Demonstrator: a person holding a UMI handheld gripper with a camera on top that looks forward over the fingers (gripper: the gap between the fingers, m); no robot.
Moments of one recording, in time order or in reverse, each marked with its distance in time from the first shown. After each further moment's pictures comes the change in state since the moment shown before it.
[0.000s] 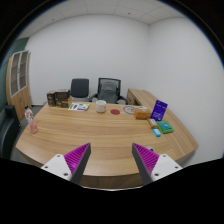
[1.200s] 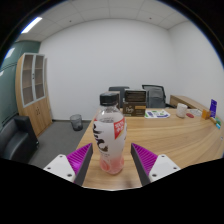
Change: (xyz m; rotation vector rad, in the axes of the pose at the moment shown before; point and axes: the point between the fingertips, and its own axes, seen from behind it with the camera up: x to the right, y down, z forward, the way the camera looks) arm -0.570 -0.020 0.204 0.170 -0.199 0.074
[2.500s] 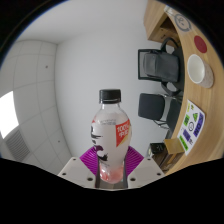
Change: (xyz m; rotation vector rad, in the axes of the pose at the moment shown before) arm 0.286 -0.335 0.170 0.155 -0.658 1.386
